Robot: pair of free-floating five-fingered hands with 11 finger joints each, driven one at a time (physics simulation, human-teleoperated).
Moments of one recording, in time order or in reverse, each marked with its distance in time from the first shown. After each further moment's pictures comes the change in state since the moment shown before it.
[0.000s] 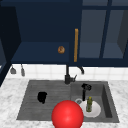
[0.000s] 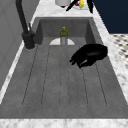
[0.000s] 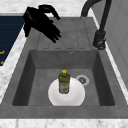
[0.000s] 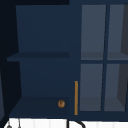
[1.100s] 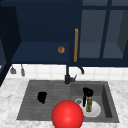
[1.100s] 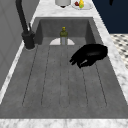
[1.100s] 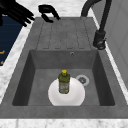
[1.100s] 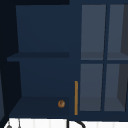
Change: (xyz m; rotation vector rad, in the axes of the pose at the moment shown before) left hand 0.000 0.000 0.000 0.000 0.000 0.000; right hand -0.005 0.026 0.138 -0.193 -0.013 -0.052
